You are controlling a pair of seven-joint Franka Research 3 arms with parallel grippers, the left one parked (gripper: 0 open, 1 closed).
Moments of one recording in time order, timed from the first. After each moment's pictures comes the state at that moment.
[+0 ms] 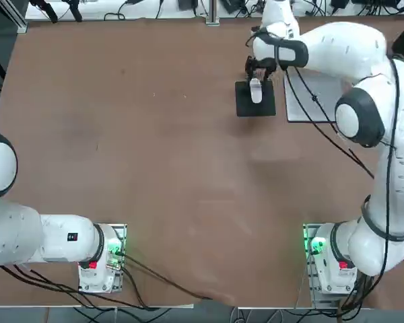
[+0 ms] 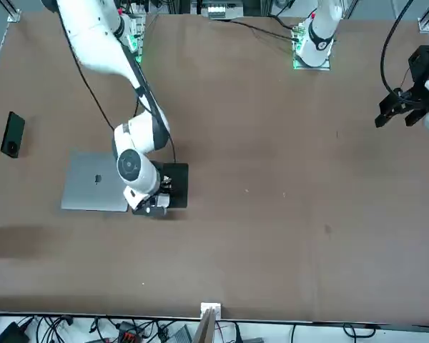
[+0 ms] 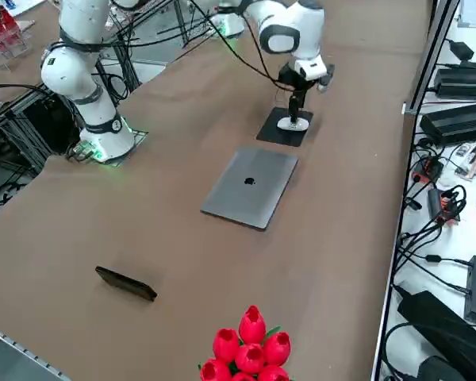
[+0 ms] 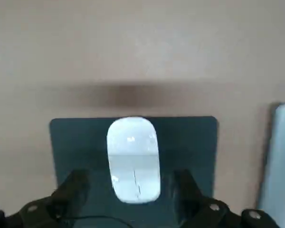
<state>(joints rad) 0.42 0.64 -0.02 -1.54 0.06 2.11 0.41</state>
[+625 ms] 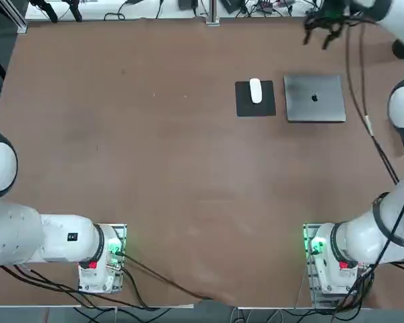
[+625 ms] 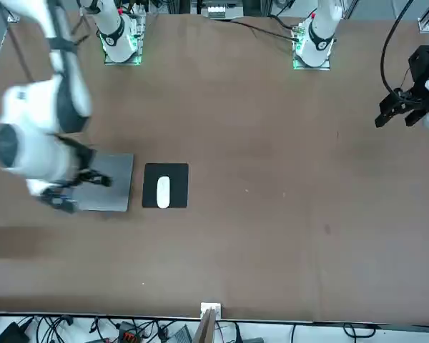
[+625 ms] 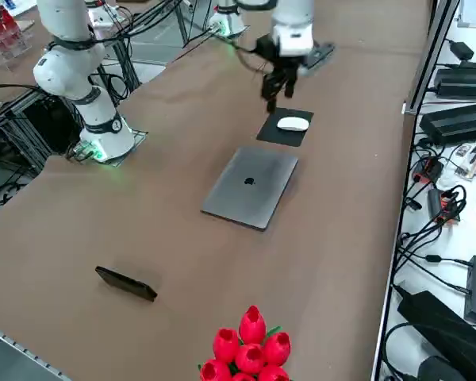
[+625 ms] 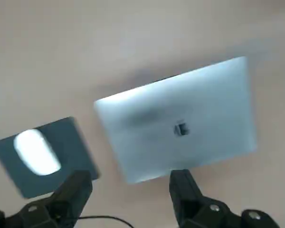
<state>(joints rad) 0.04 0.39 -0.04 -1.53 0.05 1.78 0.32</state>
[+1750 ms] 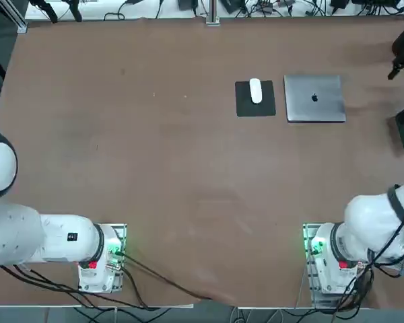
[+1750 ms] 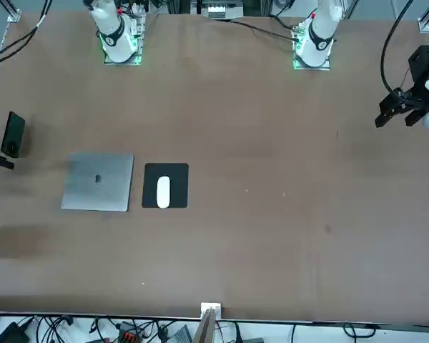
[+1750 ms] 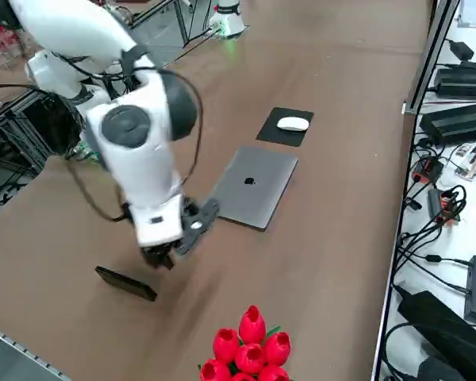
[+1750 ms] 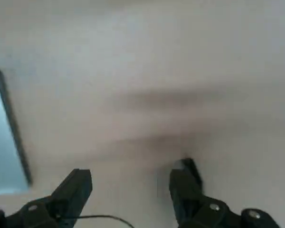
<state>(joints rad) -0.58 0.51 -0.04 -1.61 -0.02 2.04 -0.49</state>
